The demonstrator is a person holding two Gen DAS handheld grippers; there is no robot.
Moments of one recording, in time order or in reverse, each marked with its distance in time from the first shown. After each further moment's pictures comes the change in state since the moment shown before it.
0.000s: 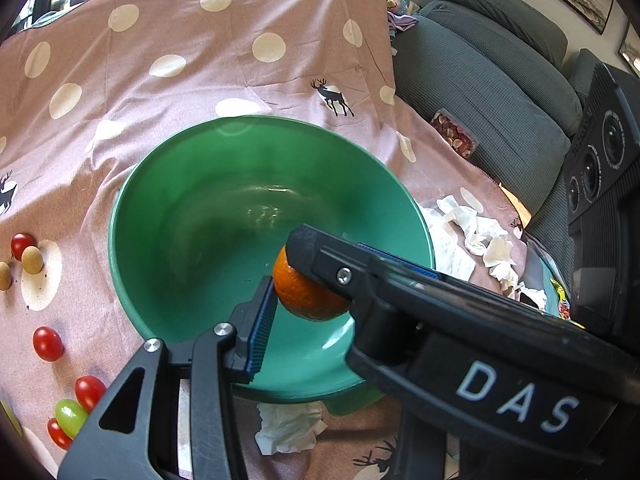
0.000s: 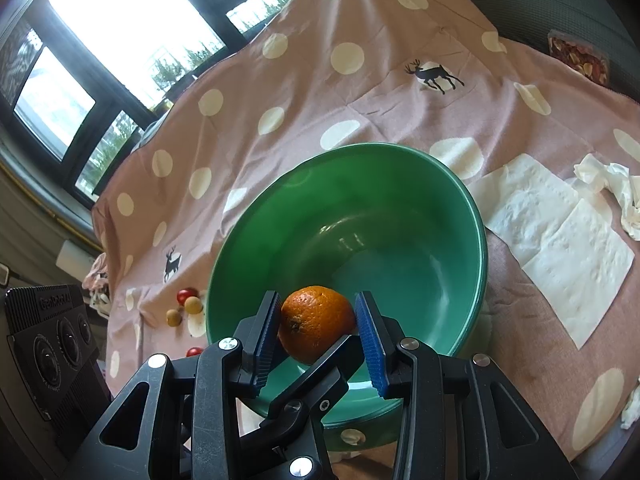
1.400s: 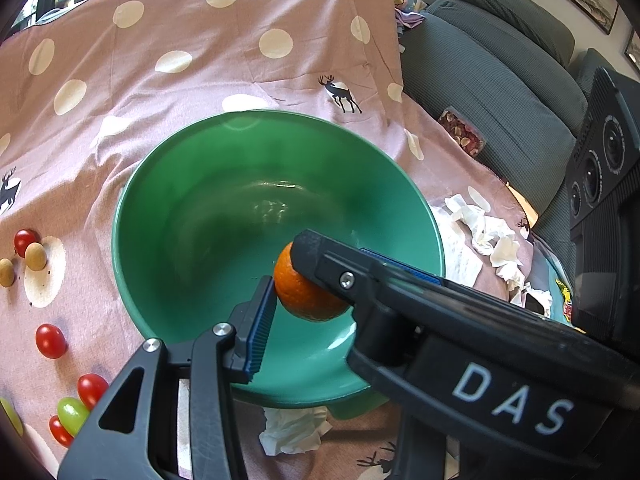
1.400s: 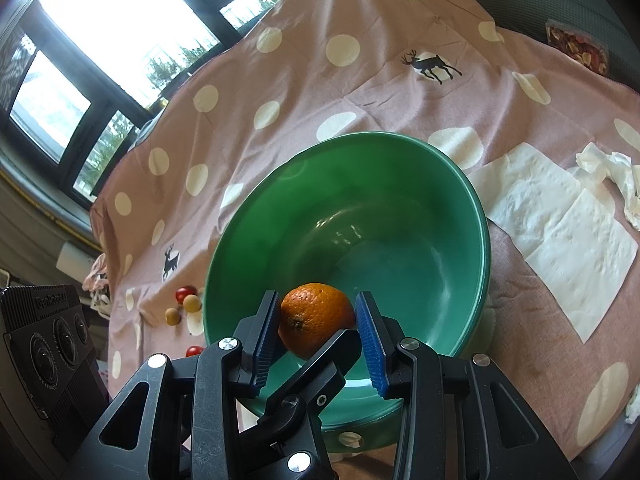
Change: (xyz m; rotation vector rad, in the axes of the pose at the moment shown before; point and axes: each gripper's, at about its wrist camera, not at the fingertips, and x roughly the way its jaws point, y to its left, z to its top) left arm 0.003 0.002 -0.001 -0.009 0.006 0.020; right arm 0.004 -0.002 -0.002 0.014 0.013 -0.003
